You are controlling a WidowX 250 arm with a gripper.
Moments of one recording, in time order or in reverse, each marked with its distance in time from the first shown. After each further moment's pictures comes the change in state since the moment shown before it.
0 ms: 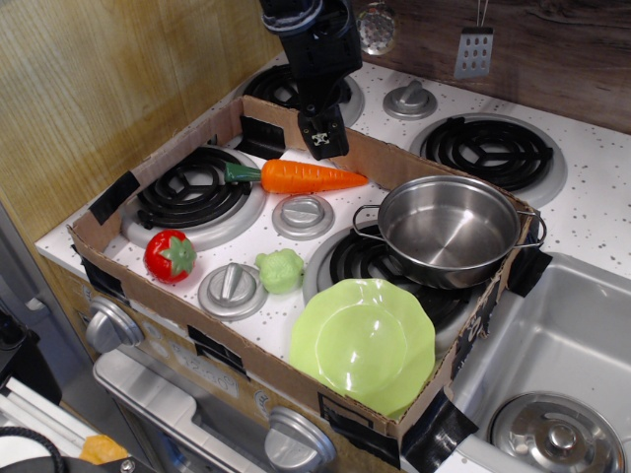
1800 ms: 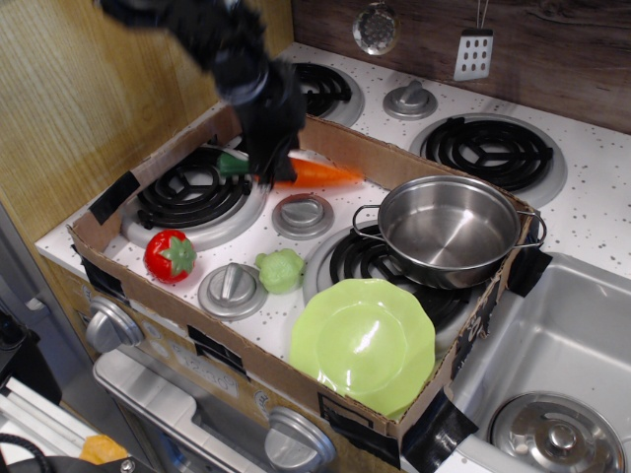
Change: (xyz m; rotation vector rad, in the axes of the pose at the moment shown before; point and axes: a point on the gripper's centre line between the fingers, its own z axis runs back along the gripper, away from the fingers) arm -0.065 0.011 -0.049 0.116 0.004 -0.082
